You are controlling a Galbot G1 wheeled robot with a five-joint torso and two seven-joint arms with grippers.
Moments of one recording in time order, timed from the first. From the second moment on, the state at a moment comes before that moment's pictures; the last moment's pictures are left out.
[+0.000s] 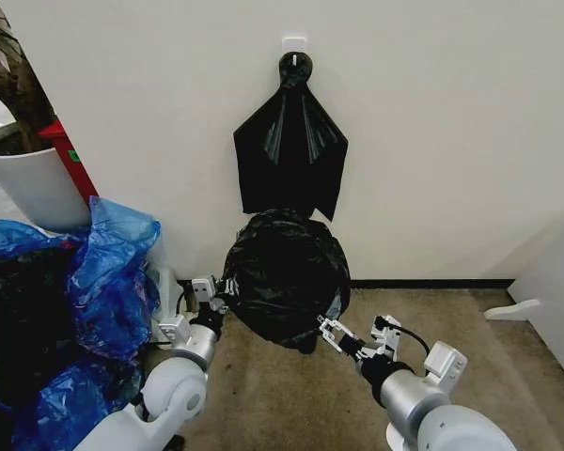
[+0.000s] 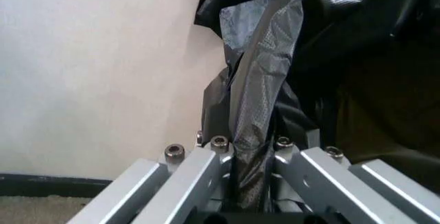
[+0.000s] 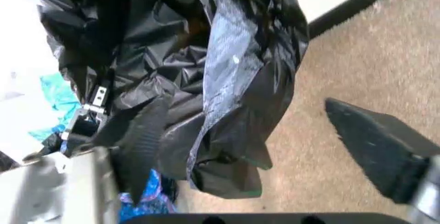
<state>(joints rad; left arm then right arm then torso) 1.21 -0.99 -0.09 -1.99 -0.78 -0.10 -0.33 -1.49 1.04 0.16 2.51 1.26 -0.25 0.78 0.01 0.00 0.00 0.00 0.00</state>
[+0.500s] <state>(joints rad) 1.21 -0.98 -0.10 -2.01 -0.81 -0.10 -0.33 -1.52 1.03 0.17 2.49 1.16 -0.25 0.69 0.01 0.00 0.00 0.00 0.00</state>
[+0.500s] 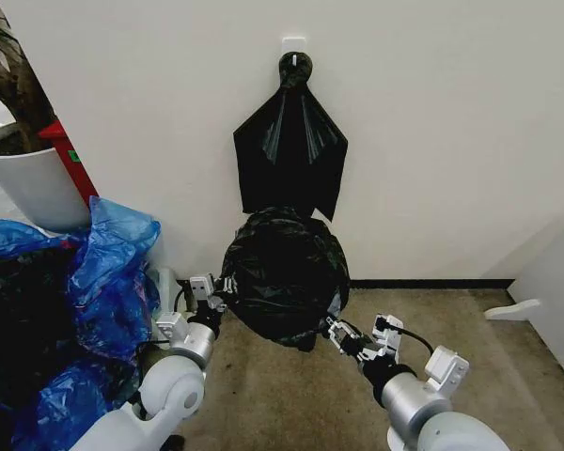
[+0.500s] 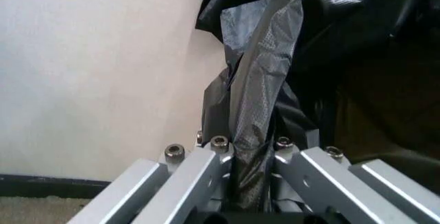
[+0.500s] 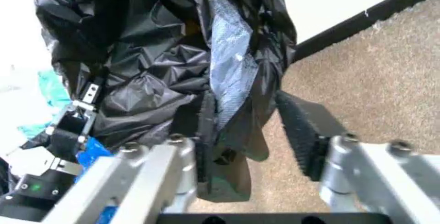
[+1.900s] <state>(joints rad) 1.24 -0.92 -0.15 -2.27 -1.27 0.17 -0.52 -1.61 1.07 0.27 2.16 0.72 -0.15 0.25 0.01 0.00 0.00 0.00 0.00</state>
